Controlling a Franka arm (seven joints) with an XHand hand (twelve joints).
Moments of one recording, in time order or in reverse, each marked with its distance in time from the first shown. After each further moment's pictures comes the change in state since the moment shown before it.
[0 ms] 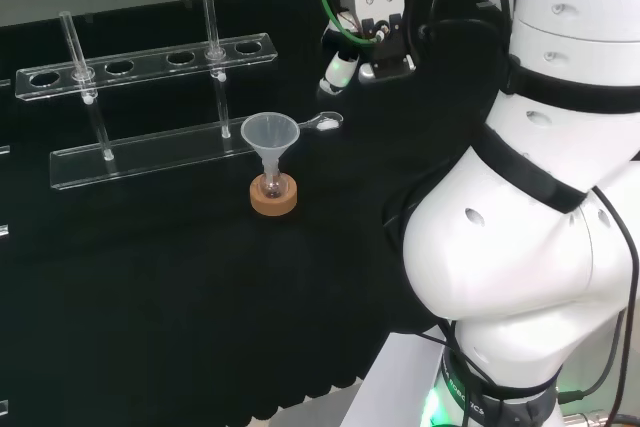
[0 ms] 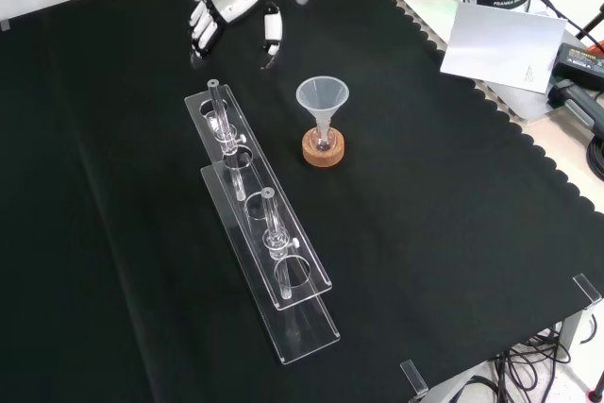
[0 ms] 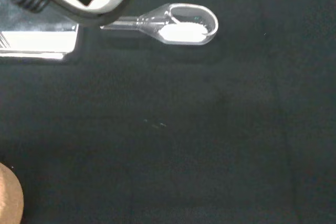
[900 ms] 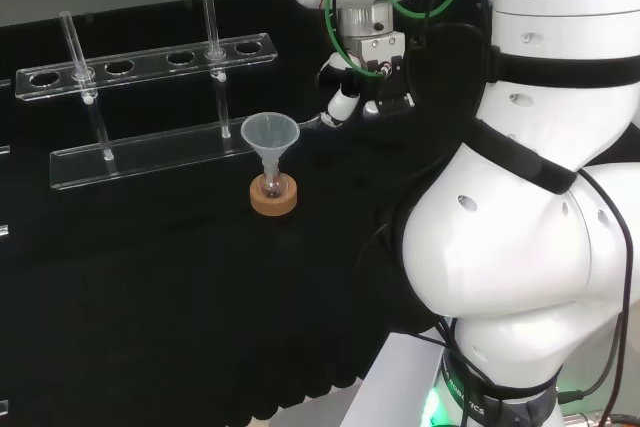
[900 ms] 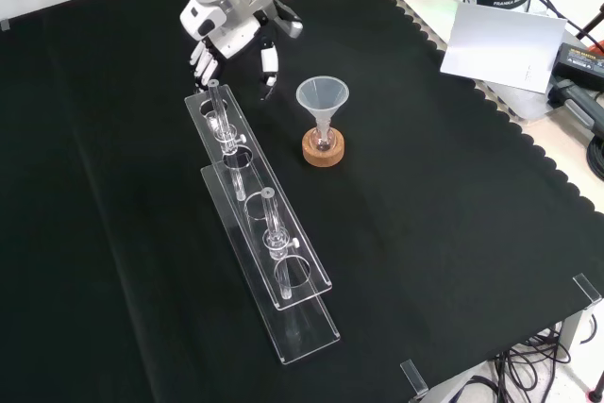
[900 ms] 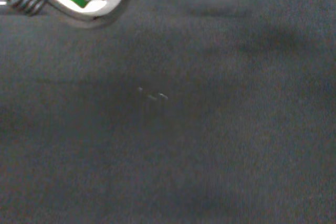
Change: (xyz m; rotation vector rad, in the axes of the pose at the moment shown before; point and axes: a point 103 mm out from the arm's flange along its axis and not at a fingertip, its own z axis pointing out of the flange) arm -0.009 0.047 0.065 -0.012 0.031 -0.099
